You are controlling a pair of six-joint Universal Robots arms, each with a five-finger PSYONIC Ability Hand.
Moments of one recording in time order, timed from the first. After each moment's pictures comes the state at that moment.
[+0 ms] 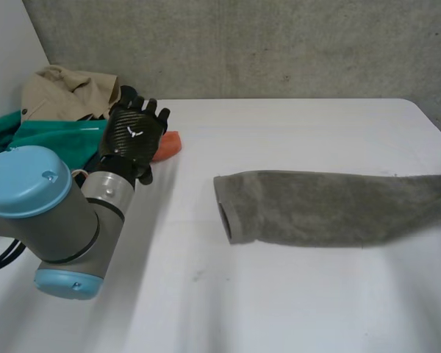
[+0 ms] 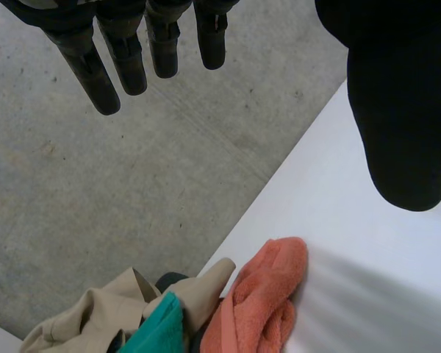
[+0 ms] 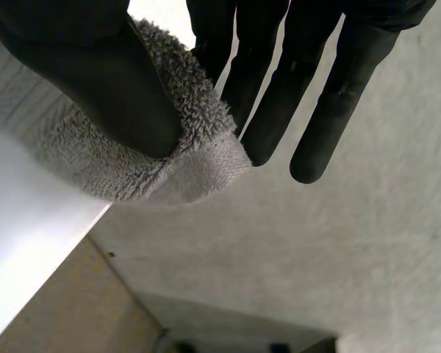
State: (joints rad) left arm 4.21 -1.93 -1.63 3.63 -1.64 3.72; right arm 1.28 -1.10 1.54 -0.33 1.37 2.05; left_hand 0.19 0.21 0.22 0.20 0.05; right_hand 1.12 1.18 1.19 1.20 0.98
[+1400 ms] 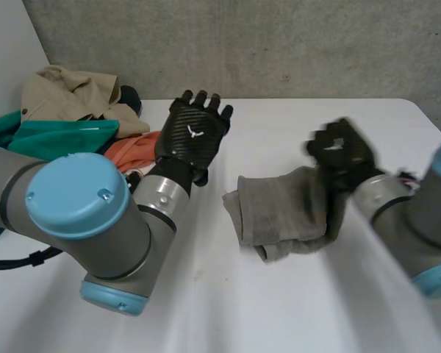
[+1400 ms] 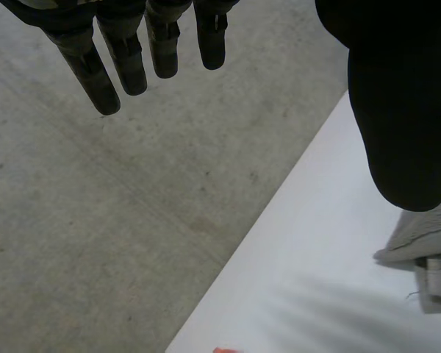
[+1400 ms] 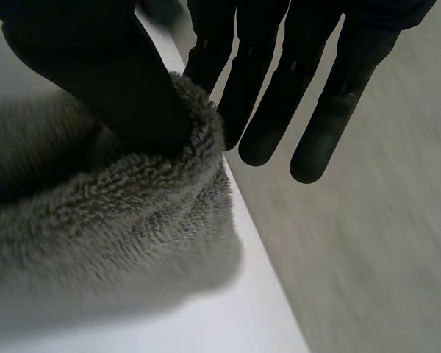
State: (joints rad) left arm 4.00 -2.00 -1.49 3.59 -1.67 3.69; right arm 1.94 -1.21 1.64 -0.35 1.31 2.35; left_hand 0.19 0.21 0.22 0.20 0.05; right_hand 1.07 1.17 1.19 1.20 1.01
